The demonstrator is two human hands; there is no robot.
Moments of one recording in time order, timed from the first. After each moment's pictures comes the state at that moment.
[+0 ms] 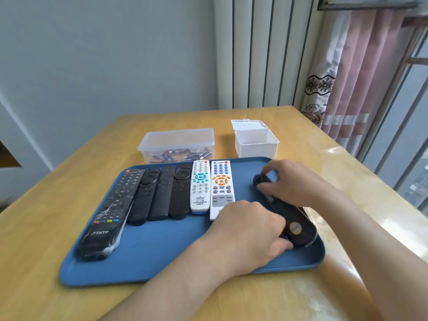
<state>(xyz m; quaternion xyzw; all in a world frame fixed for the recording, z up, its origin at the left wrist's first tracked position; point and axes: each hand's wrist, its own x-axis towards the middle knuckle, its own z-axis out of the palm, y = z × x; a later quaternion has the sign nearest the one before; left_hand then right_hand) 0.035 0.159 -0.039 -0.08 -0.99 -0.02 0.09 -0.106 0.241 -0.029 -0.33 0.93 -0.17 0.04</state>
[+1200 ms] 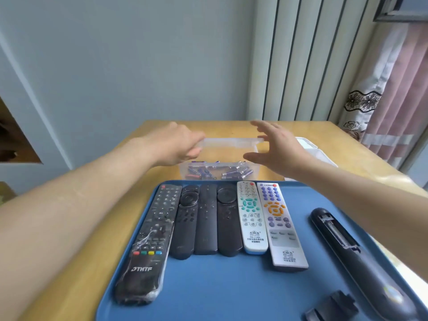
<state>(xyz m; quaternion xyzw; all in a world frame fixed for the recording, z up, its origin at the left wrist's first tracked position) -0.011 -0.125 0.026 0.06 -0.98 0.15 0.07 -0.148 0.090 0.003 -0.46 0.84 -0.29 -0.07</state>
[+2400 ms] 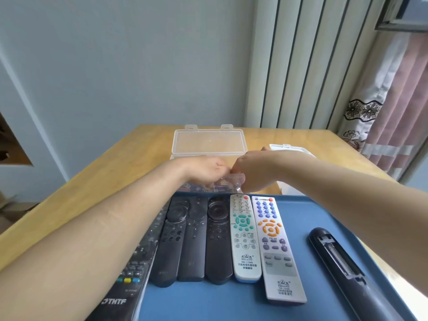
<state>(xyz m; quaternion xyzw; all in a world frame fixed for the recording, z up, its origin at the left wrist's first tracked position) -0.069 -0.076 -0.005 0.11 -0.96 -0.23 -0.10 -0.141 0.055 0.020 -0.56 0.81 0.20 0.03</state>
